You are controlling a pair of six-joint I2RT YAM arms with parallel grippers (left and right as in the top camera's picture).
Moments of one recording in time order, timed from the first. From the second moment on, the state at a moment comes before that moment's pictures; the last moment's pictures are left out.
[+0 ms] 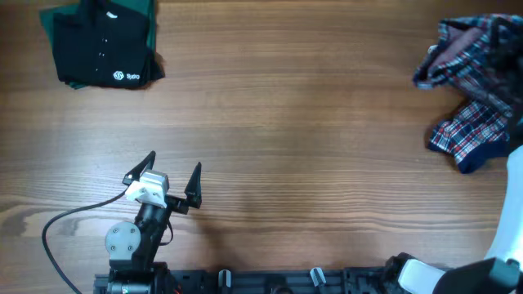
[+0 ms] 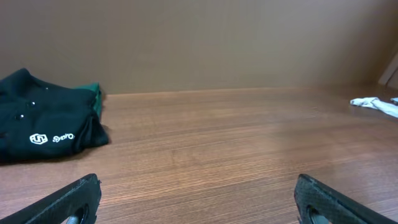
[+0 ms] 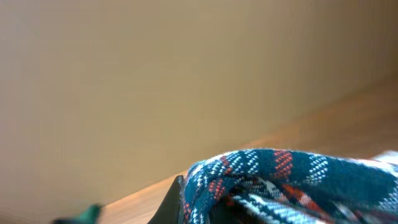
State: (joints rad) left arm -0.02 0.01 0.01 -0.05 0.26 -0.06; right arm -0.49 1.38 1.24 -0.08 -0.63 0.48
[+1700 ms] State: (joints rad) left arm -0.02 0.01 0.01 -0.05 0.26 -0.06; right arm 0.50 1.84 1.24 0.62 -0.65 0.86
